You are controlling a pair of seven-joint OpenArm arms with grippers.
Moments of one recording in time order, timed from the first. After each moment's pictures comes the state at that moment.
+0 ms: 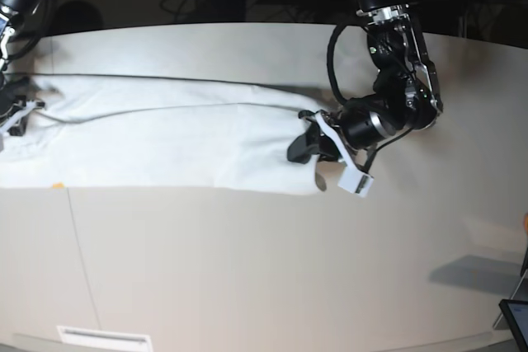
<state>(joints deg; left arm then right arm) 0.7 -0.9 -14.6 99.8 -44.3 -34.0 70.9 -3.6 19.0 37.5 72.9 2.5 34.1 -31.3</state>
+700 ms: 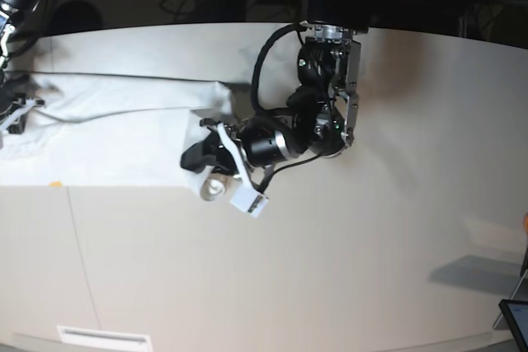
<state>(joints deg) -5.7 6.5 8.0 90.3 -44.0 -27.1 60.8 -4.5 19.0 37.5 73.2 2.6 33.9 -30.9</state>
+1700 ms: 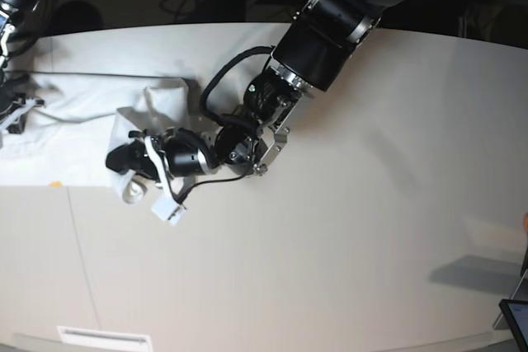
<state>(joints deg) -20.8 6.3 33.6 64.1 -56.4 -25.2 39.3 -4.5 19.0 37.5 73.2 2.8 33.8 -30.8</state>
